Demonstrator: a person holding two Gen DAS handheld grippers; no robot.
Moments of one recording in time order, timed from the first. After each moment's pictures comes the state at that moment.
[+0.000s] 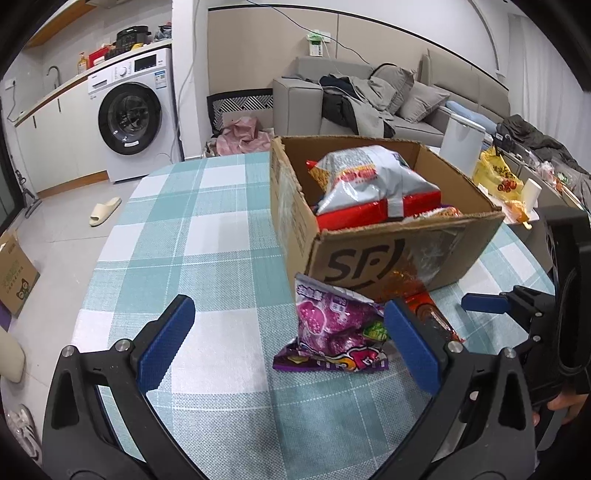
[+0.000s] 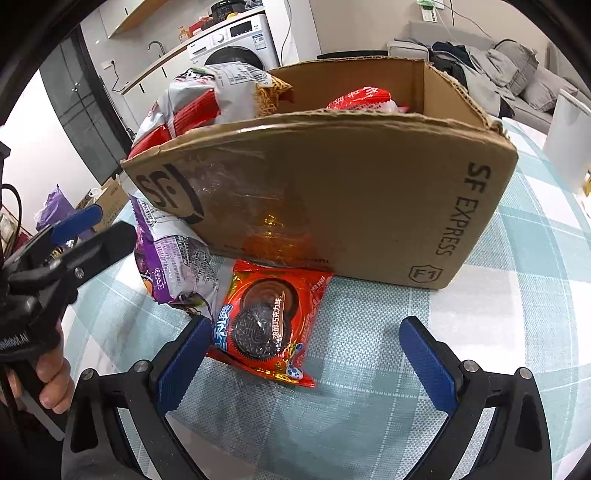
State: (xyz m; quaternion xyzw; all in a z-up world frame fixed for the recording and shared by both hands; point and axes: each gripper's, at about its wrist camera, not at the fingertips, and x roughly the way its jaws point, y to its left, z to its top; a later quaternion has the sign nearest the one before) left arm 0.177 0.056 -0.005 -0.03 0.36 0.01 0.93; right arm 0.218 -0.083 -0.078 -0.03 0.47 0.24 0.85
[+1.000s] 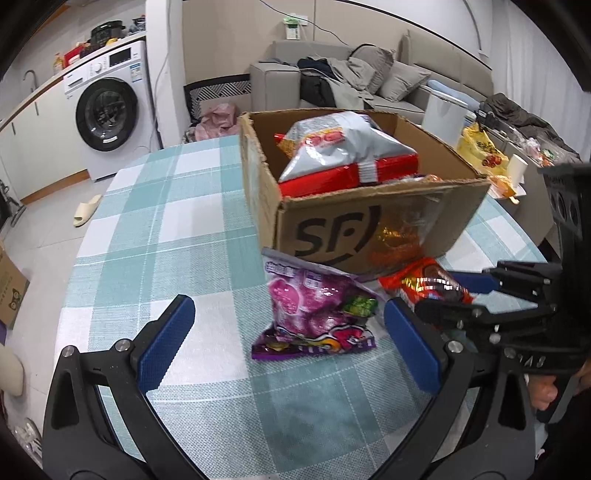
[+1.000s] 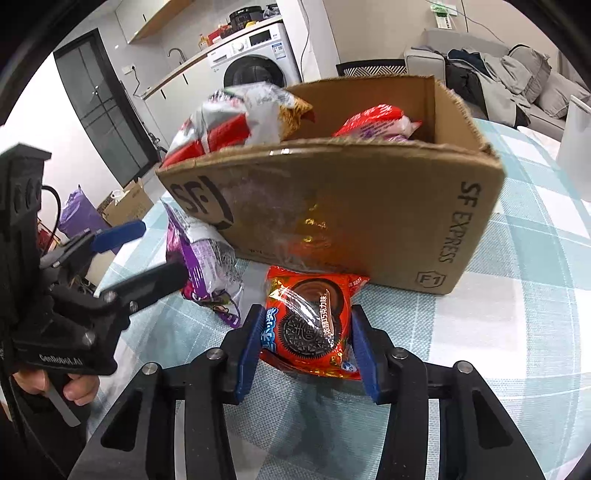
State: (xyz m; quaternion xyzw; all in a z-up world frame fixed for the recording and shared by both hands) left arm 0.178 0.043 -0.018 -0.01 0.39 -0.03 0.92; right arm 0.214 -0.070 -0.068 -0.02 0.45 0.28 0.85
